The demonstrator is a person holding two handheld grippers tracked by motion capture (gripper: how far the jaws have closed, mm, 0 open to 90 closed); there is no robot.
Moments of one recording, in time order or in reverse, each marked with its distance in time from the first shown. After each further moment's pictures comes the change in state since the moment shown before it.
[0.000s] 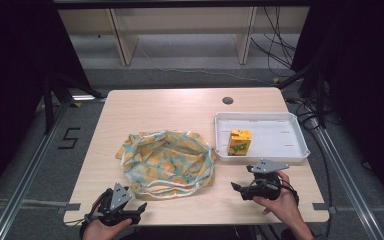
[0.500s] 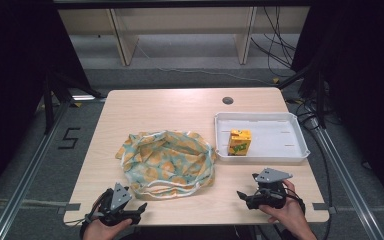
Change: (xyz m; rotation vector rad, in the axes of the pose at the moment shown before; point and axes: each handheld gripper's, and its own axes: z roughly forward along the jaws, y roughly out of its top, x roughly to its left) left arm 0.000 0.000 0.001 0.001 -0.001 -0.002; right arm 0.003 -0.024 -0.008 0.050 -0.029 -0.022
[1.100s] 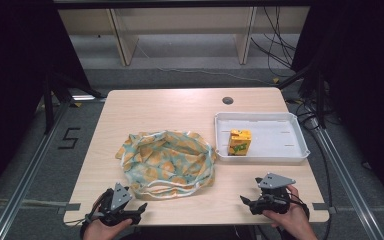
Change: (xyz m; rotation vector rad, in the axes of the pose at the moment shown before) left arm -0.001 0.000 0.001 -0.001 -0.007 -0.017; right arm 0.000 -0.013 -0.006 0.010 -0.019 -0.039
